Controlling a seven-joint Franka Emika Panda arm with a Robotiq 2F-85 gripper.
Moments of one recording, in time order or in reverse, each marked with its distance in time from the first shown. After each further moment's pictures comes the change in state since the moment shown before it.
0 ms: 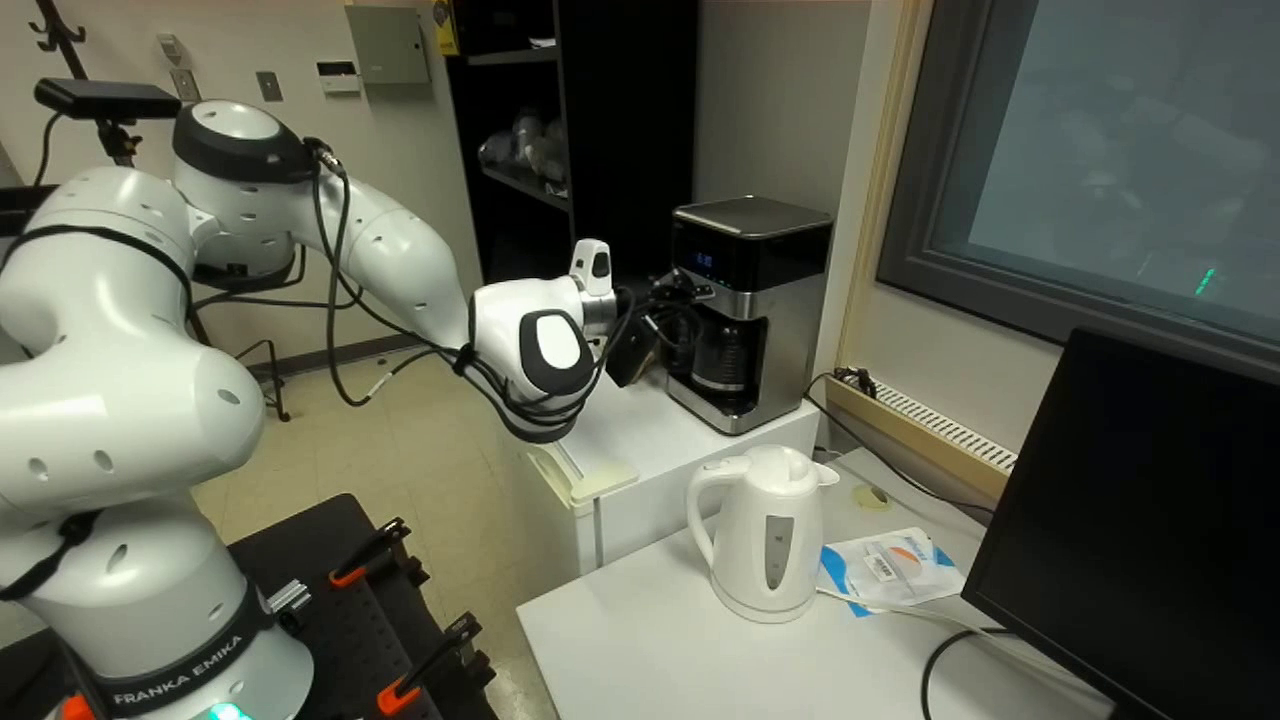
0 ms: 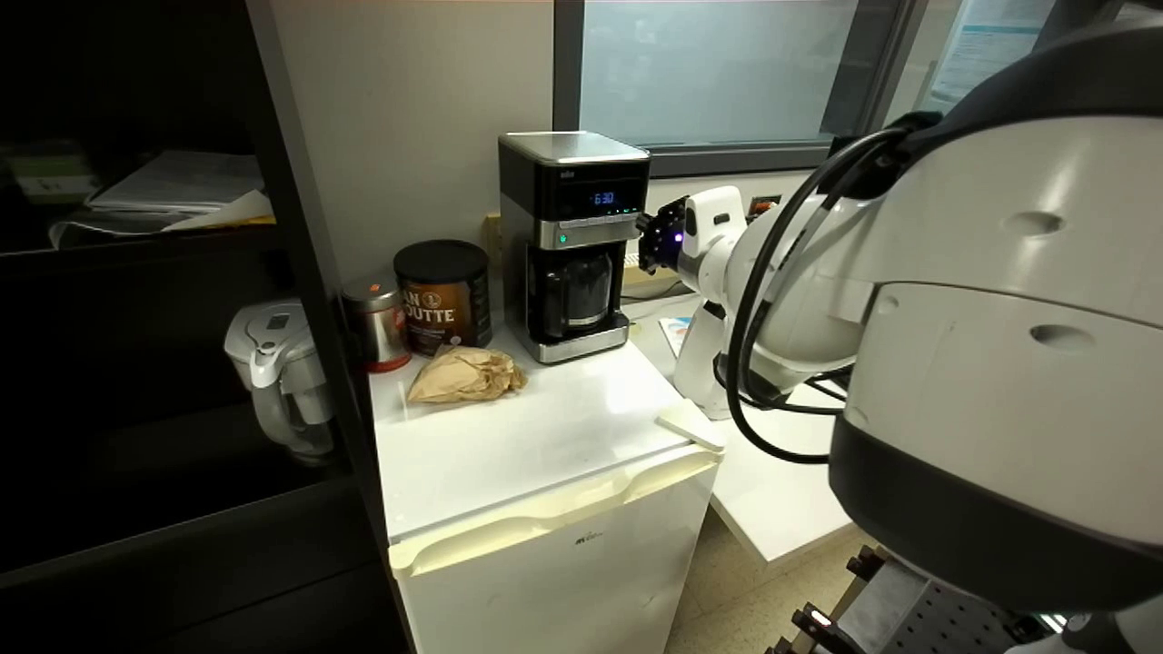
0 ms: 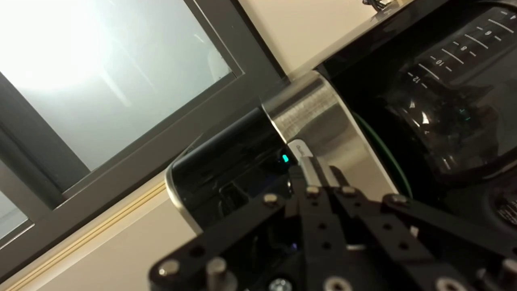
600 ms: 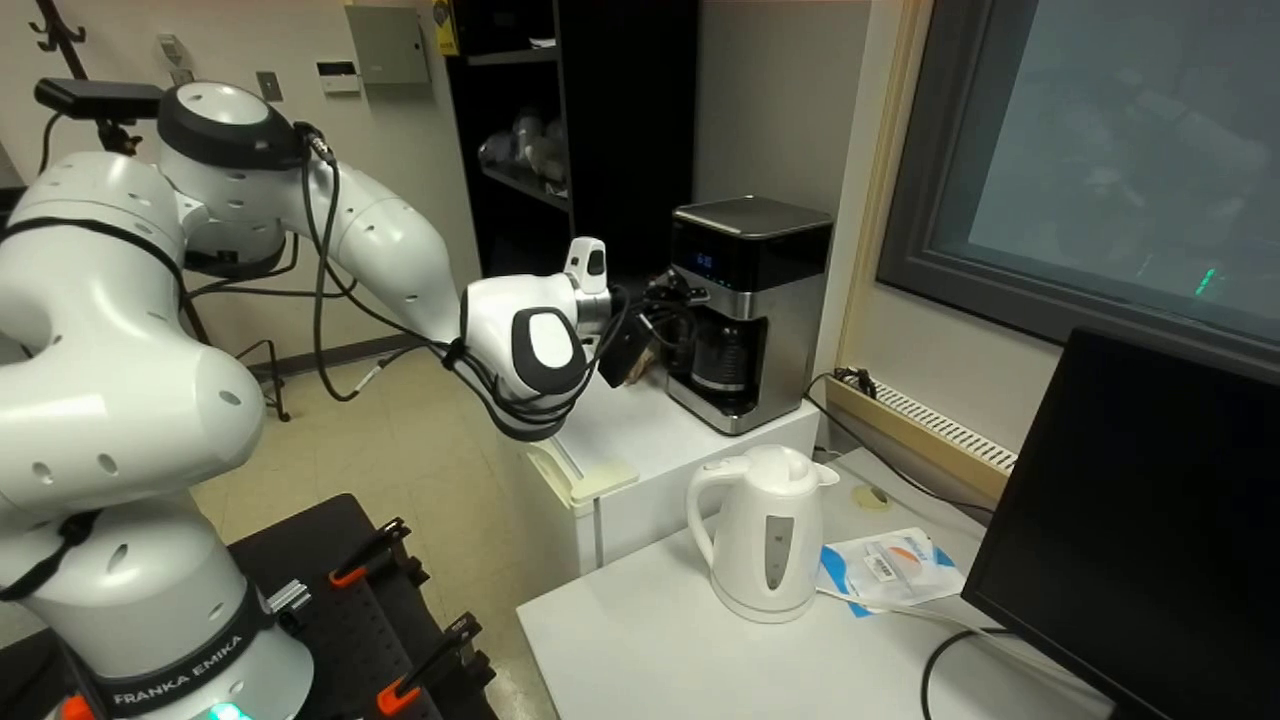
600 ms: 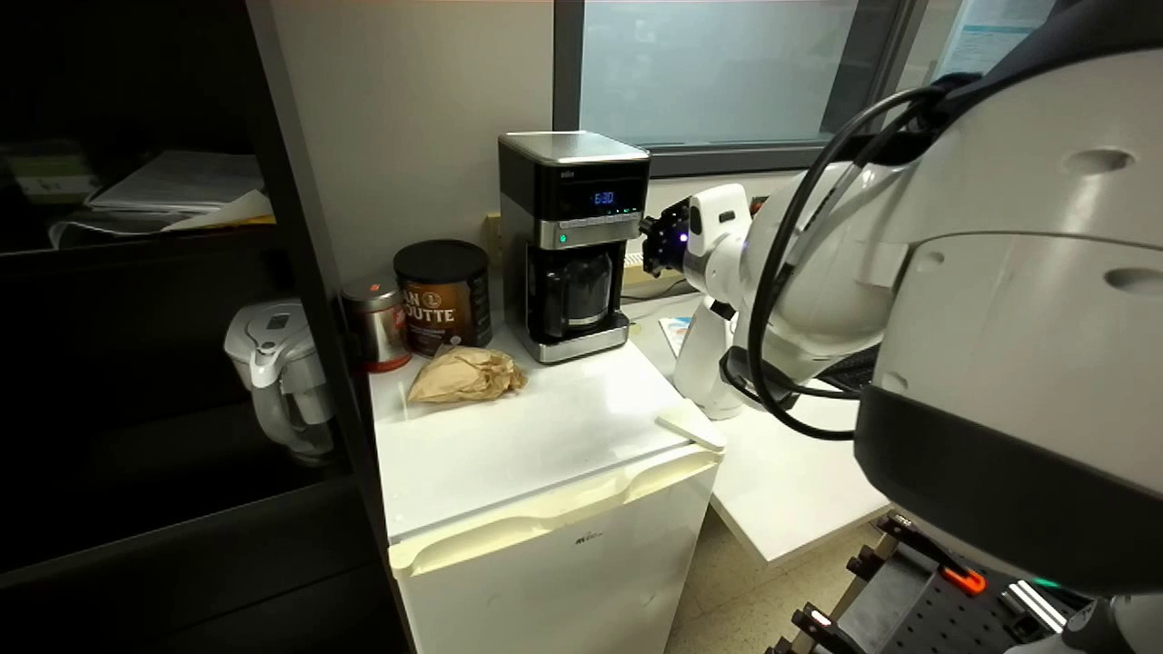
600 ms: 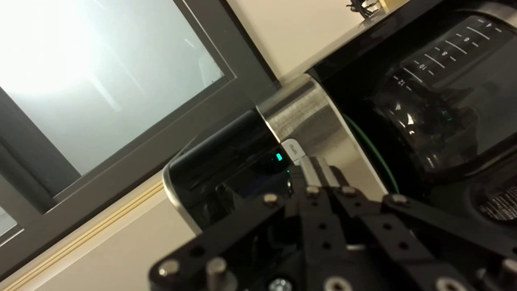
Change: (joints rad) arm 0.013 0.060 0.001 -0.039 -0.038 0.000 -0.035
